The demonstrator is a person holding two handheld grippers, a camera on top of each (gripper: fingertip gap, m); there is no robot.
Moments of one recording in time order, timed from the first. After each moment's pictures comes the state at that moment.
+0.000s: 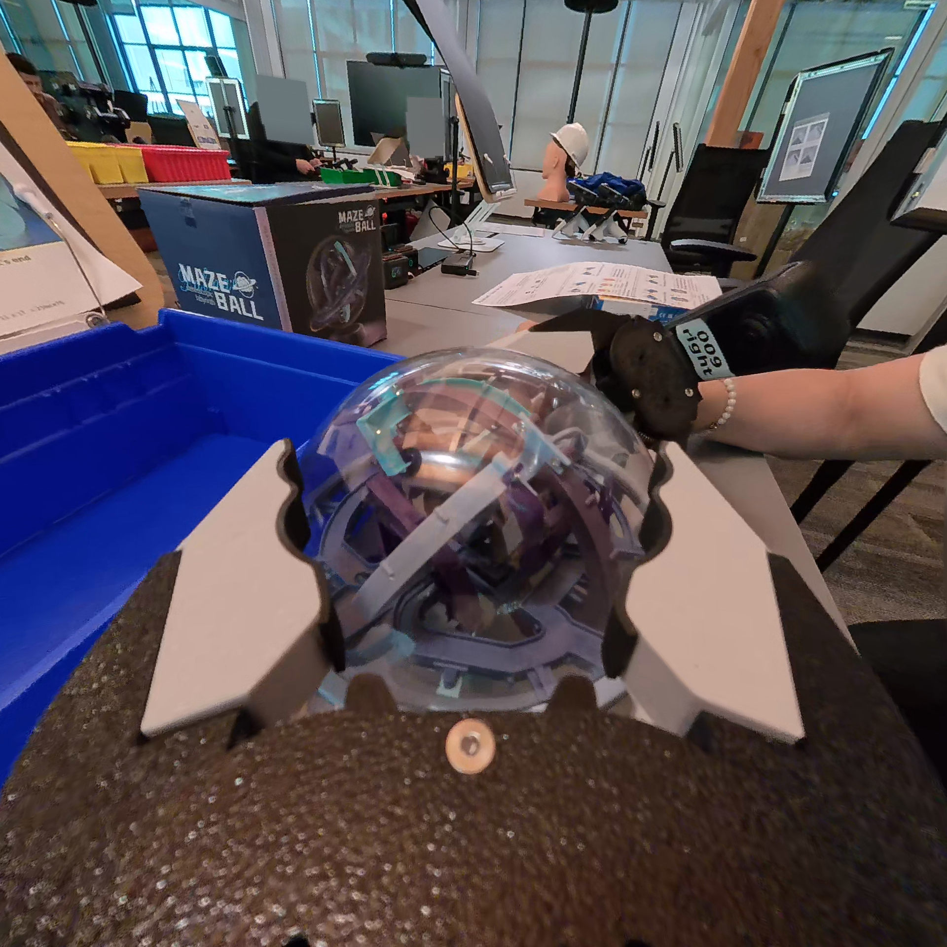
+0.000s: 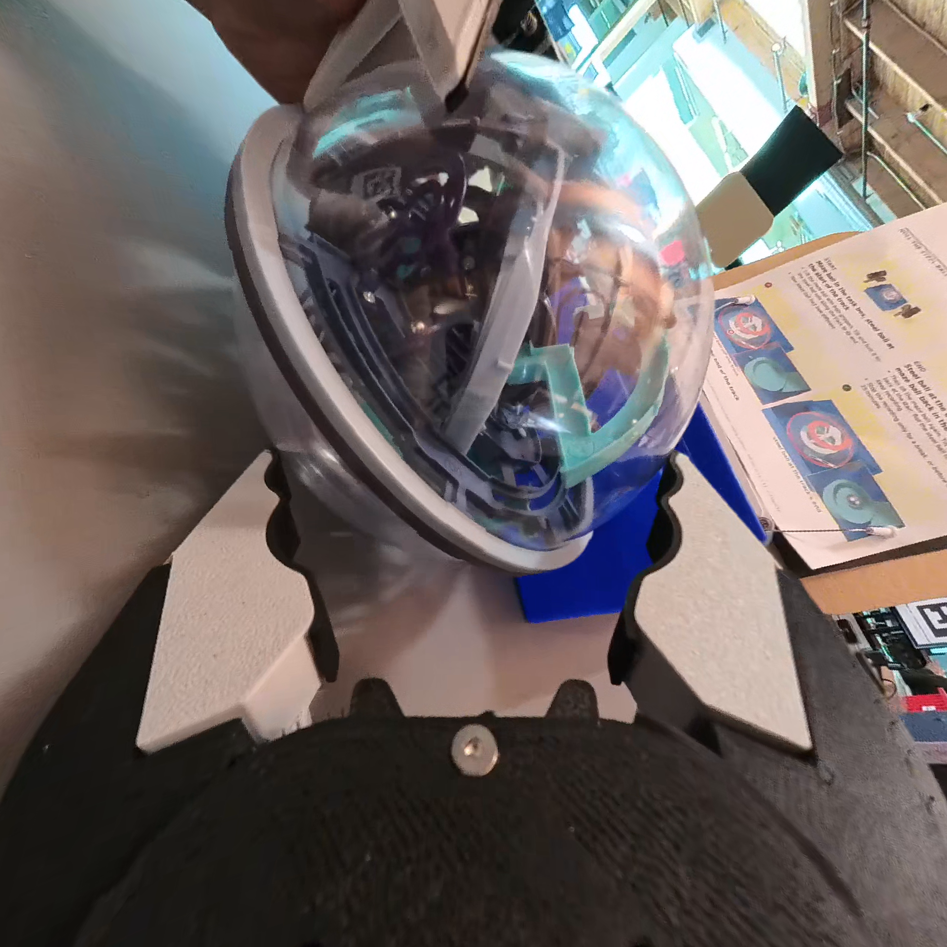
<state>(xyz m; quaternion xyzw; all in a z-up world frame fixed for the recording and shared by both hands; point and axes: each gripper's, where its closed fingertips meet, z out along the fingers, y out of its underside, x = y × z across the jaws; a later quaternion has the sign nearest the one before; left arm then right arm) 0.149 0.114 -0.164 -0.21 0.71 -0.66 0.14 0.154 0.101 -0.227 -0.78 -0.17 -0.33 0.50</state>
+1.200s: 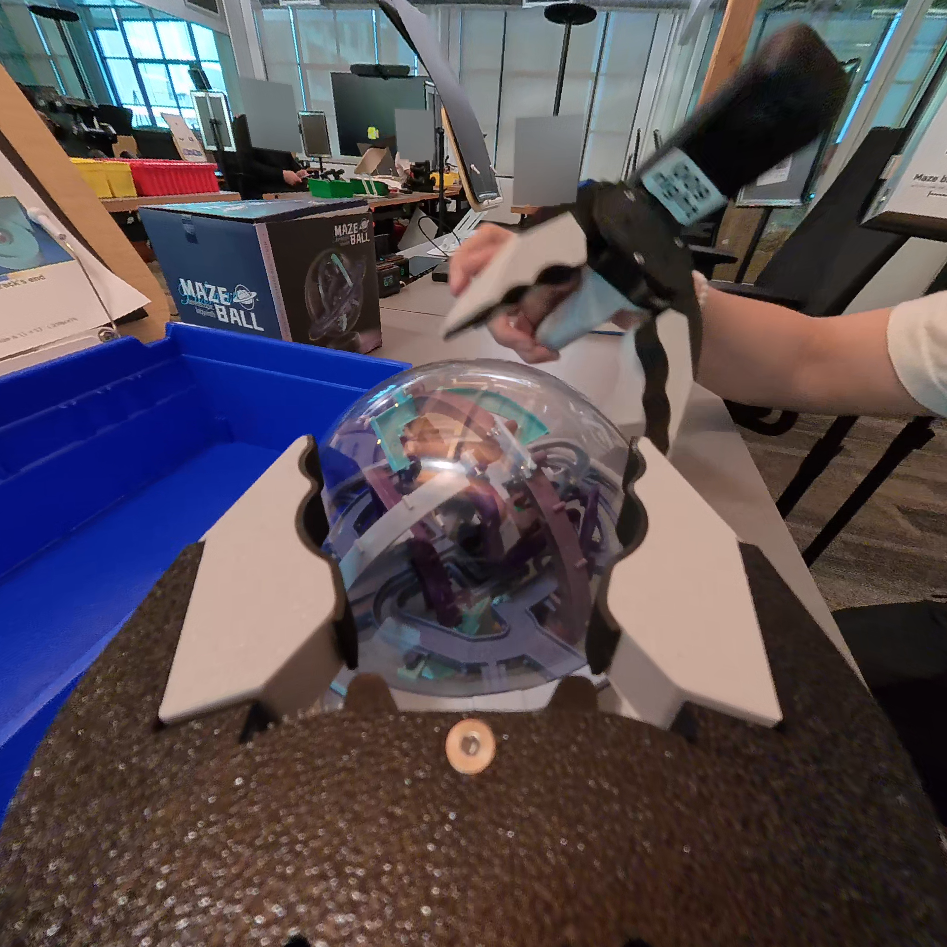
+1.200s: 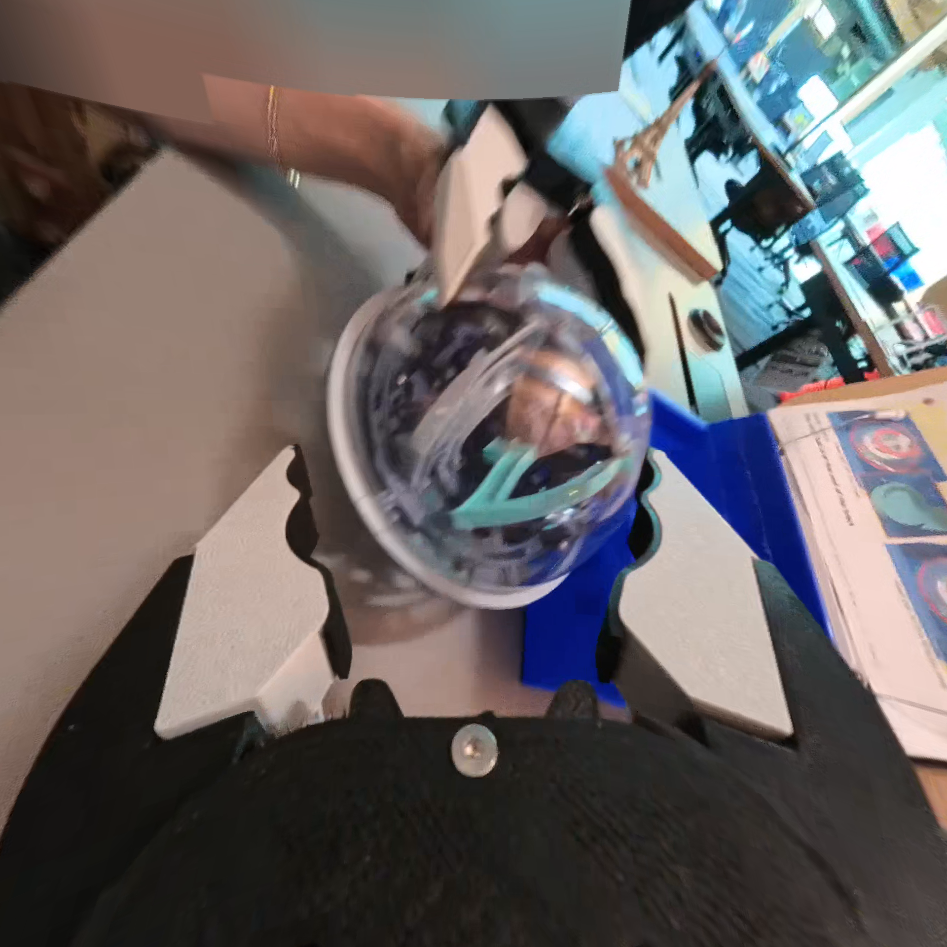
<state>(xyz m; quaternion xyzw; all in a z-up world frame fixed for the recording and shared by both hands) 0.145 0.127 -0.157 -0.19 0.71 -0.66 0.14 0.120 0.098 -0.175 -0.80 -0.27 -0.15 0.51</state>
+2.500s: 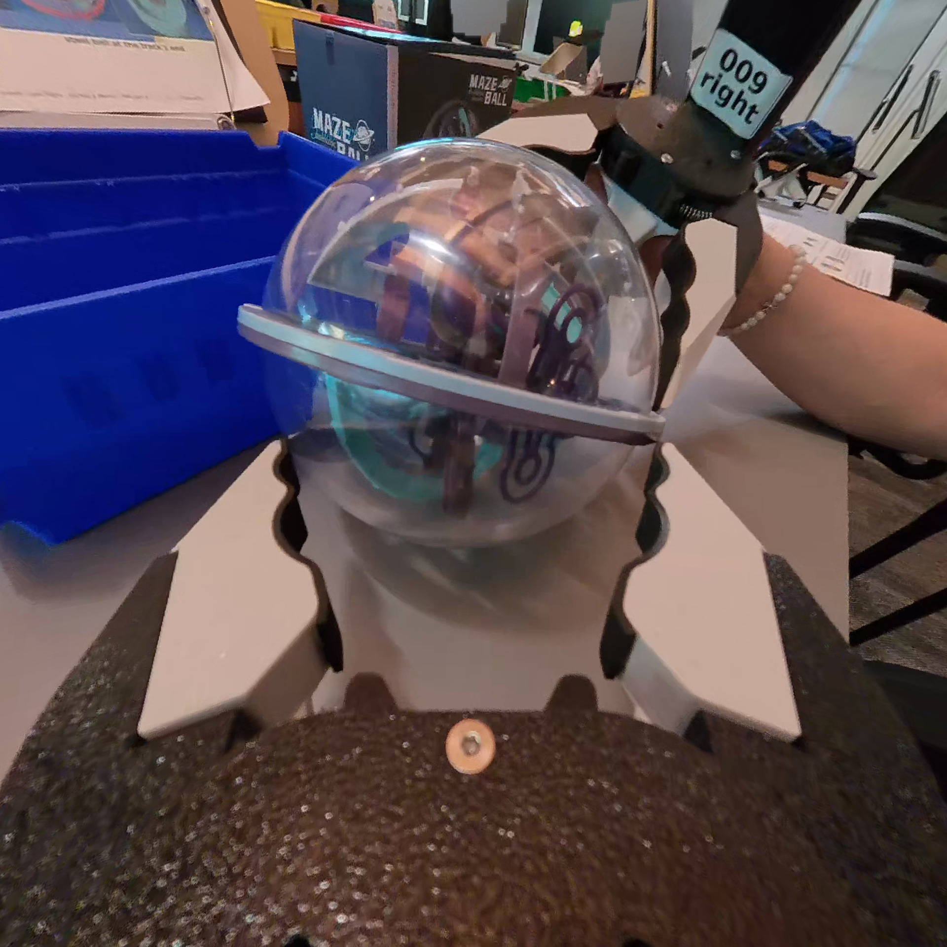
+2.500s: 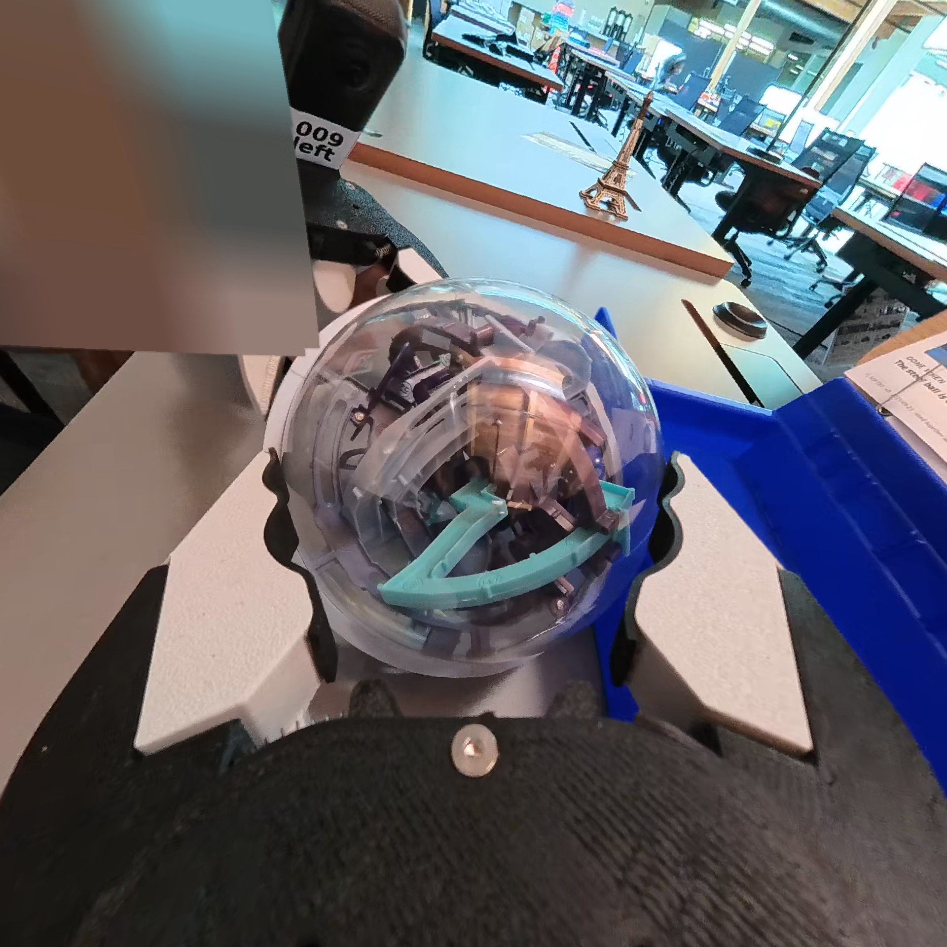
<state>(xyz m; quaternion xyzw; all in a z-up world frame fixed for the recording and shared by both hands) 0.111 0.153 -0.215 -0.37 0.70 -0.59 0.19 0.129 0.133 -0.183 -0.78 -0.16 -0.04 0.60</state>
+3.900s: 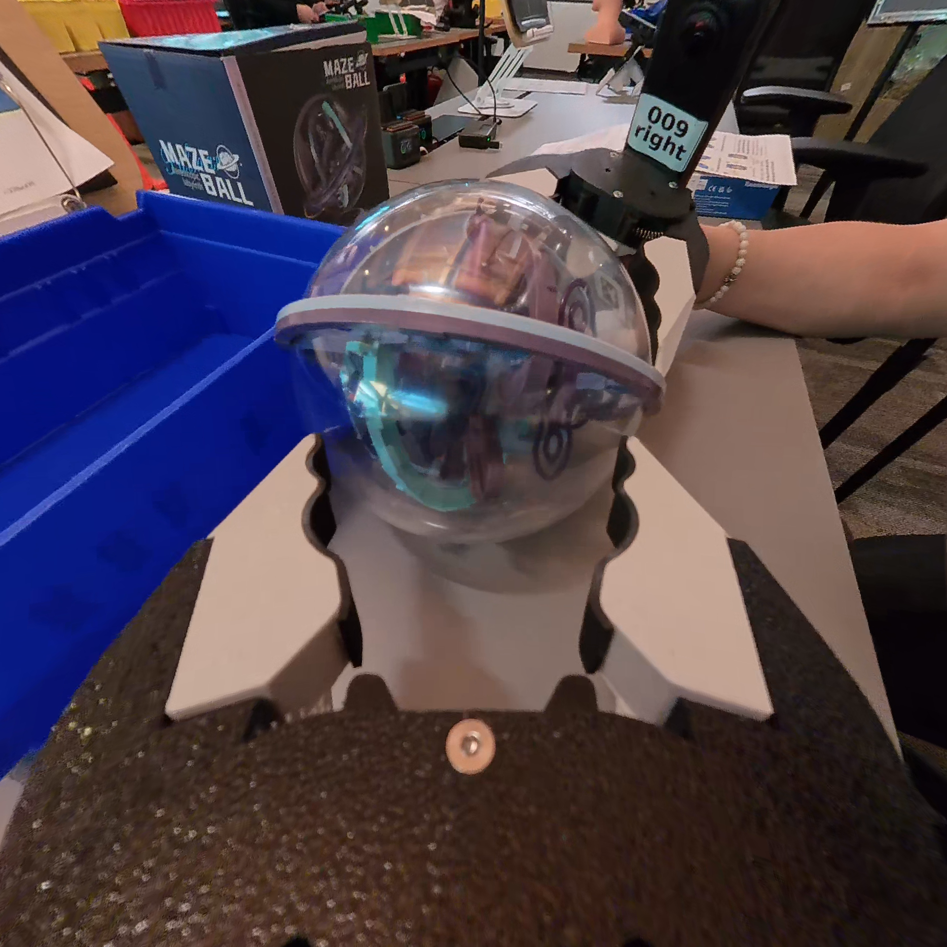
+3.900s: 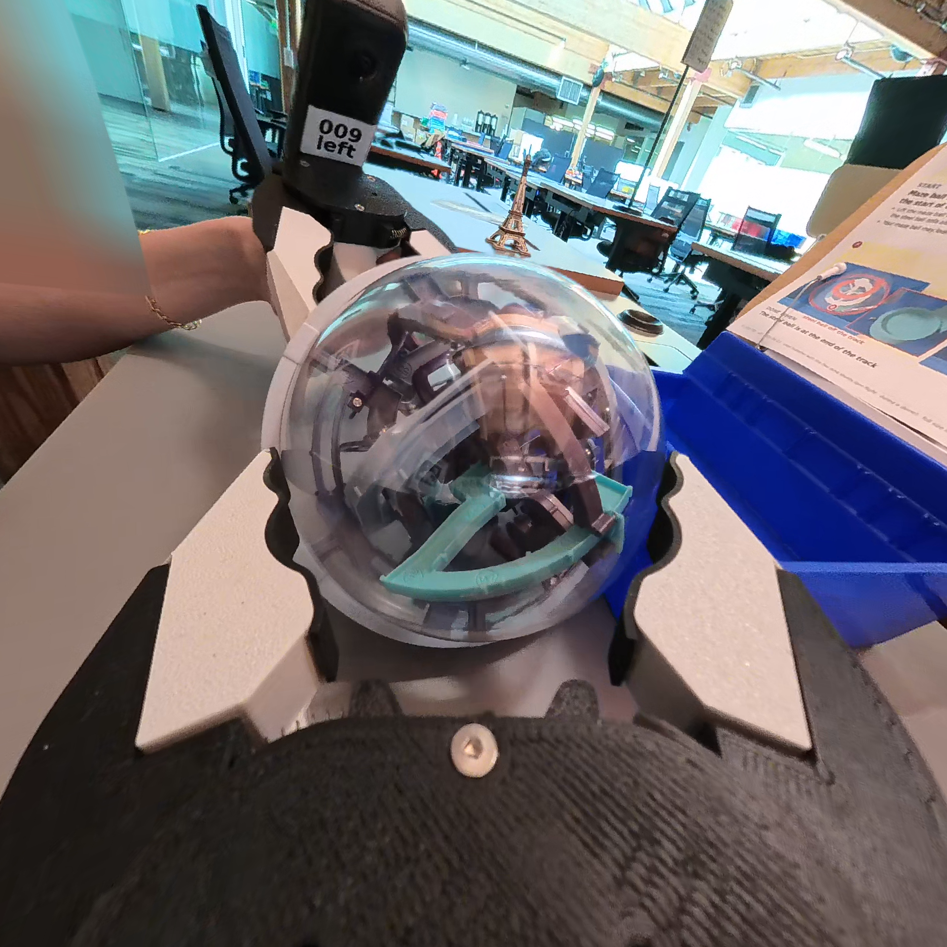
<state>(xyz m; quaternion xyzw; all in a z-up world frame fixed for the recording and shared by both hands) 0.123 0.130 -0.200 -0.23 0.77 -0.57 0.16 0.140 0.085 -0.190 -0.74 -0.07 -0.09 0.66</state>
